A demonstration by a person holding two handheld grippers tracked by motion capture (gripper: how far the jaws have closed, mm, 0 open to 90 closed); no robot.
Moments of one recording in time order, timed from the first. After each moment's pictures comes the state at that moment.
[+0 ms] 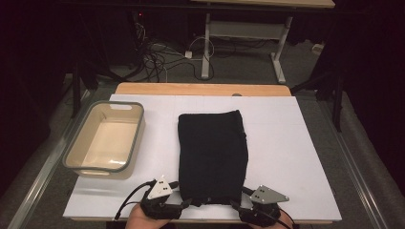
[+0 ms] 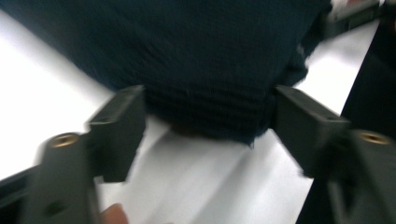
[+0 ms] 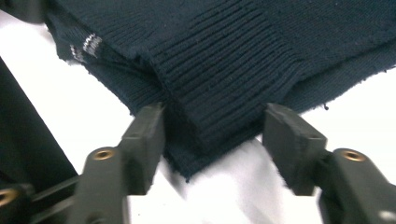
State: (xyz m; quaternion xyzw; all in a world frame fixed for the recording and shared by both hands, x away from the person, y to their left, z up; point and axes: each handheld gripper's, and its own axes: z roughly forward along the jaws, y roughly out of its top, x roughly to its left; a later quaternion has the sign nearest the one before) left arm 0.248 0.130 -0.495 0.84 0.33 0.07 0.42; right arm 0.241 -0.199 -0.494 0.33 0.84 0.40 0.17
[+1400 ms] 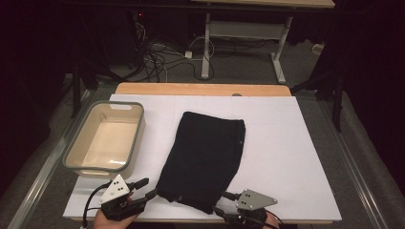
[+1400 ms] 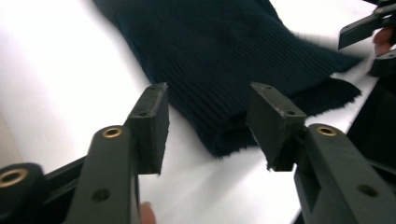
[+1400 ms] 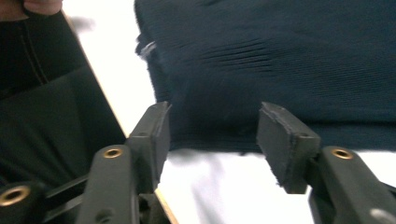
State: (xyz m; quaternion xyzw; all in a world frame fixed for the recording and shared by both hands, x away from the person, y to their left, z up) left arm 0.232 0.216 -0.475 0.78 0.36 0.13 0.49; right arm 0.229 -0.165 -0.477 0.26 0.84 0.46 0.13
